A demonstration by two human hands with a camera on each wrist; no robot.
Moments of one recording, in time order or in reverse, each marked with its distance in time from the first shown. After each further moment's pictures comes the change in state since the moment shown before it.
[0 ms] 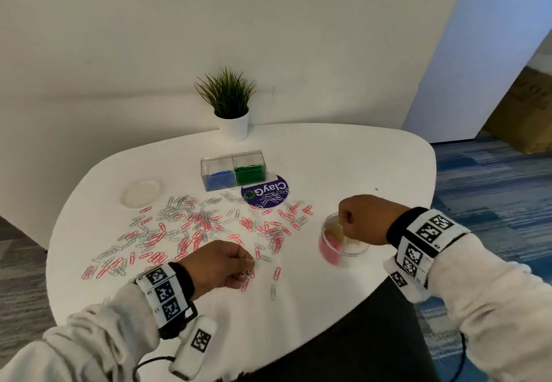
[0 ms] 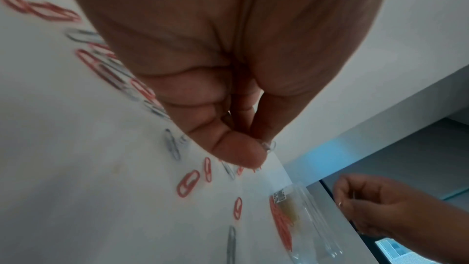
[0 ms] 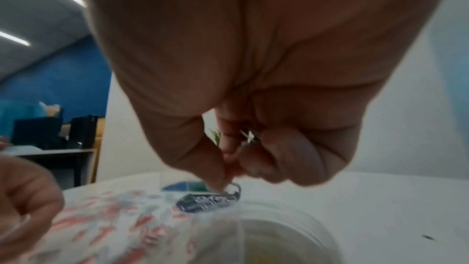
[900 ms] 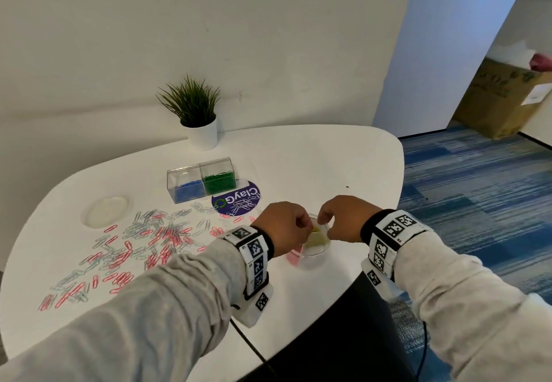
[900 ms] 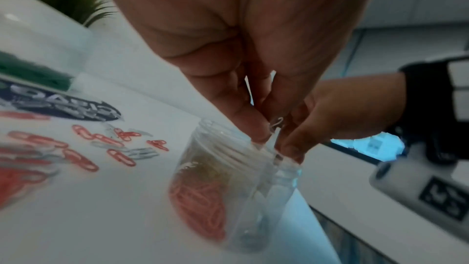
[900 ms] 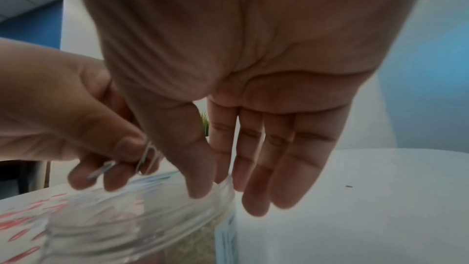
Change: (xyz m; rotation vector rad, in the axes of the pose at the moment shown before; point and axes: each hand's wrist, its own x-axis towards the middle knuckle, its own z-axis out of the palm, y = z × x) left_hand 0.053 0.106 0.126 0.754 0.057 0.511; right_hand 0.003 0.041 0.013 0.172 -0.006 0.112
